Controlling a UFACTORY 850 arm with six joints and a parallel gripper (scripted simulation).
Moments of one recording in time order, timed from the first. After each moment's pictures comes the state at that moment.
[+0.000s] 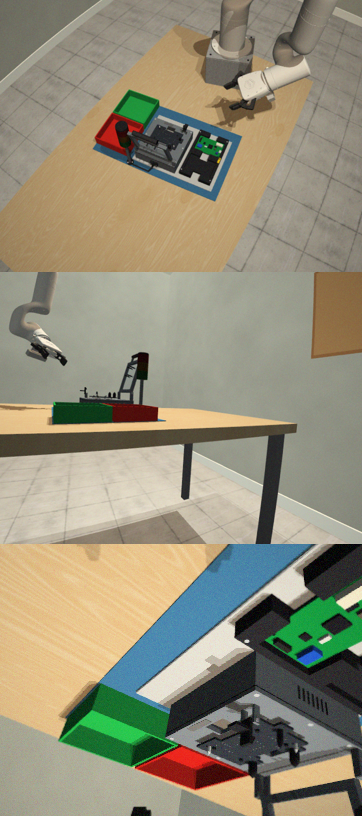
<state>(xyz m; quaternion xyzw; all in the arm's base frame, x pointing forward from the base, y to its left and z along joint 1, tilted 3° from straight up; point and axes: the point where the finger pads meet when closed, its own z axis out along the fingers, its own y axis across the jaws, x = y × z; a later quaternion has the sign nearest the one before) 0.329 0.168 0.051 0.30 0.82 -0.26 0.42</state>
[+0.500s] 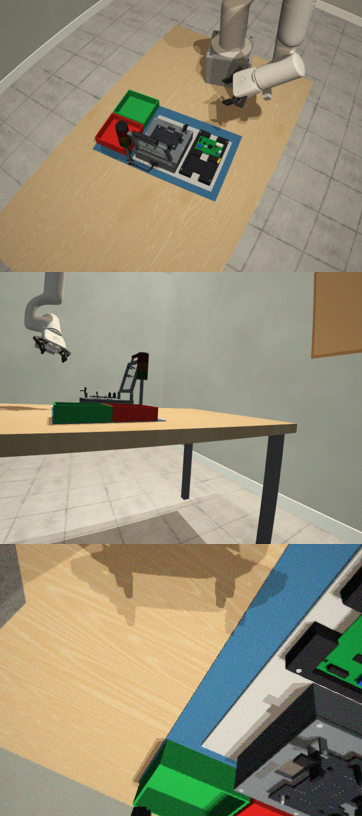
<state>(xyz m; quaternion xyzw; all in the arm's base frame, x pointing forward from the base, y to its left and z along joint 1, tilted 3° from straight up) 0.326 0.149 0.064 0.41 0.82 -0.29 0.29</state>
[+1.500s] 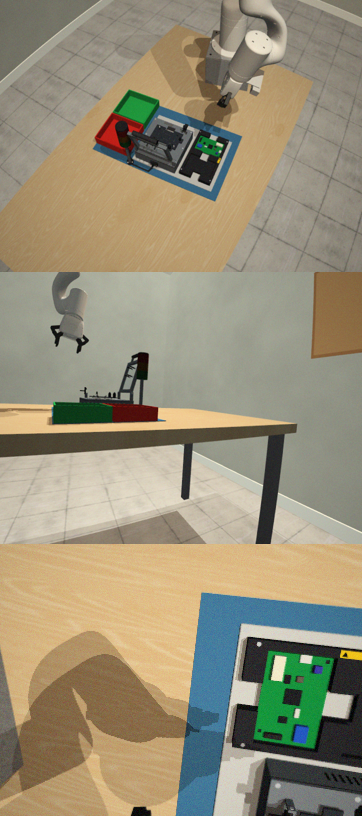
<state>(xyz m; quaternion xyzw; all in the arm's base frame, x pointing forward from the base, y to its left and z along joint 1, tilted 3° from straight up) 0.377 0.169 0.111 0.58 0.80 -0.15 0.07</state>
